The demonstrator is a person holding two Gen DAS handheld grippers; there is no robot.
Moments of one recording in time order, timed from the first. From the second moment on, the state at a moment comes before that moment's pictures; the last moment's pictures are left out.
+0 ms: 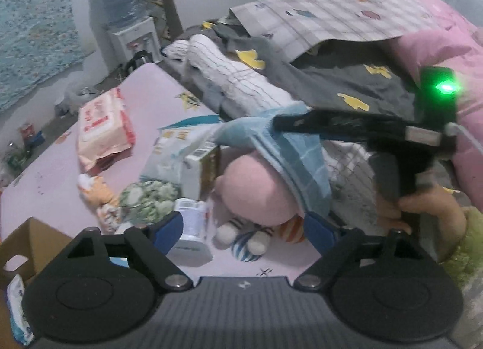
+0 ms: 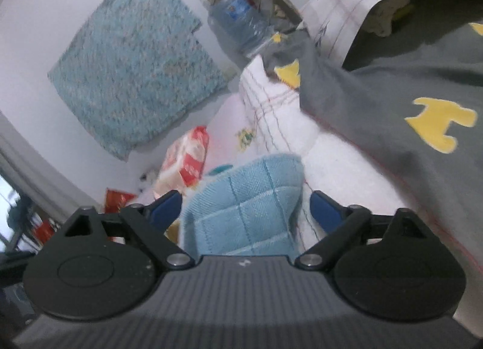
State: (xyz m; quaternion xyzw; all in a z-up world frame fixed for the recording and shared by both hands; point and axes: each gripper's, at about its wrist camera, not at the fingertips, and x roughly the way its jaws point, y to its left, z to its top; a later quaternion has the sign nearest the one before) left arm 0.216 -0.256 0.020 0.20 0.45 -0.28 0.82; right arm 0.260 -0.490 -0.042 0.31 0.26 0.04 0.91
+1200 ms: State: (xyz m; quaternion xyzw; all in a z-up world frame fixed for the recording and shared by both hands) left arm 0.089 -0.128 0.124 0.13 0.39 -0.29 0.86; right arm 0.136 -0.330 0.073 0.42 0.27 0.42 0.76
